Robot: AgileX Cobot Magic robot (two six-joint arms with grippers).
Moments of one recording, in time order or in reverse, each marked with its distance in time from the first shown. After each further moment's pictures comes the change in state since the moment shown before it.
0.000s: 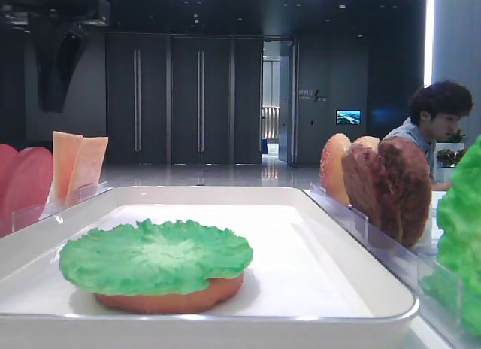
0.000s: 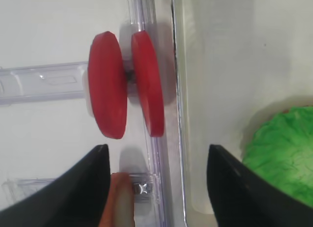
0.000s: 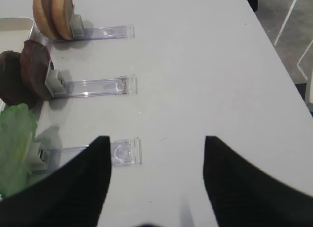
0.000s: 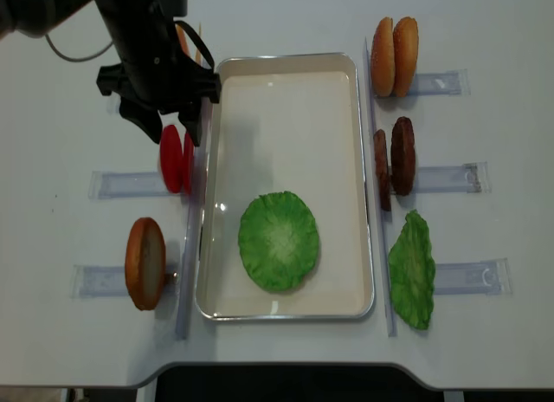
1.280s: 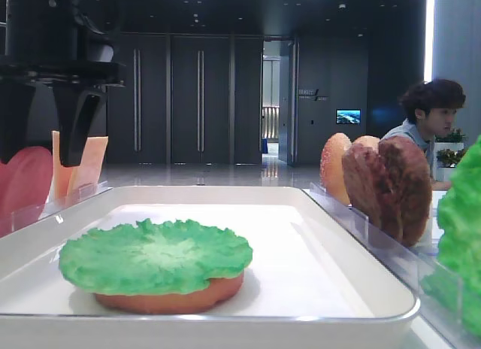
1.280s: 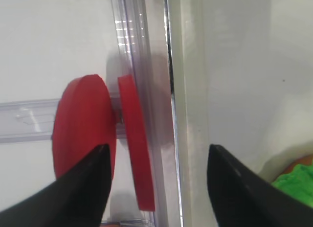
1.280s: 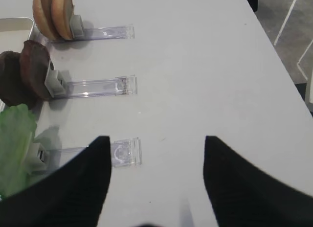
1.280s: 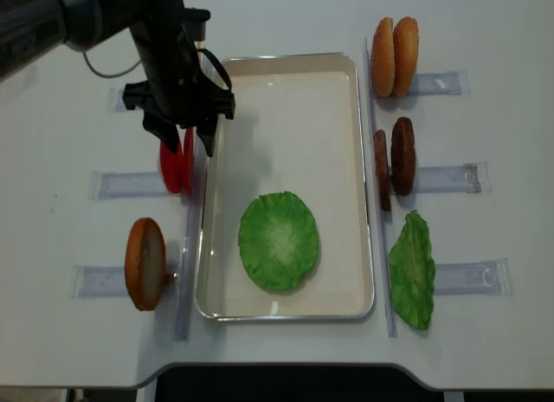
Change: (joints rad) left arm 0.000 0.127 0.000 0.018 -0.112 -0.009; right arm 0.000 0.000 0.000 0.000 -0.002 0.000
